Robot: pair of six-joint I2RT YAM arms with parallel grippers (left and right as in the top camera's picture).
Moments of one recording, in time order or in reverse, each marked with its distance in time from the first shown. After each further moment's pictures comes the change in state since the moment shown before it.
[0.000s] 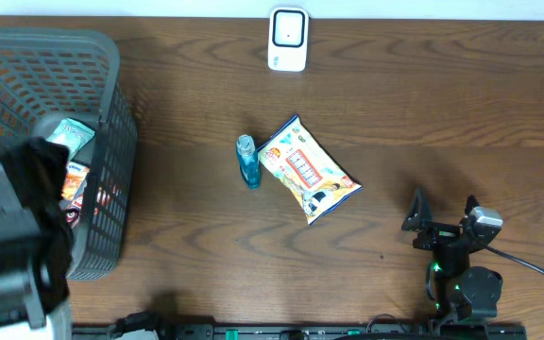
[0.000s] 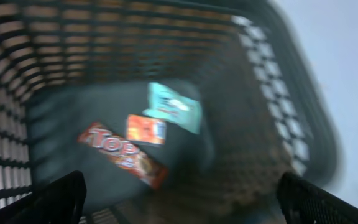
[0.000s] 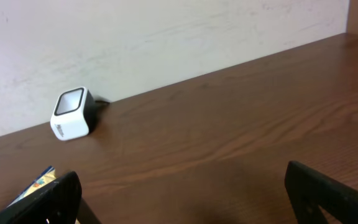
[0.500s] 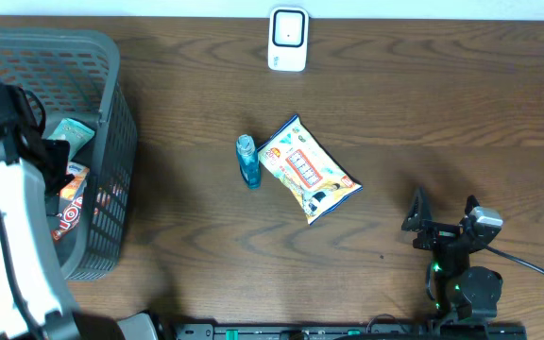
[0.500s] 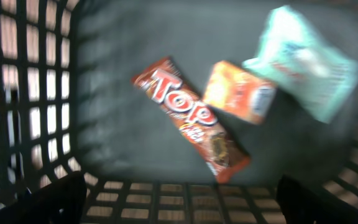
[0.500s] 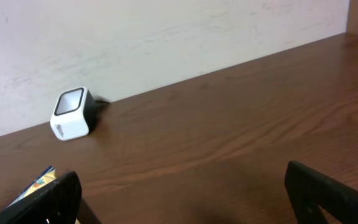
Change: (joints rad) left arm 0.212 0.480 -0.018 -0.117 0.192 -0.140; right arm 0.000 0.000 0.000 0.000 0.000 0.000
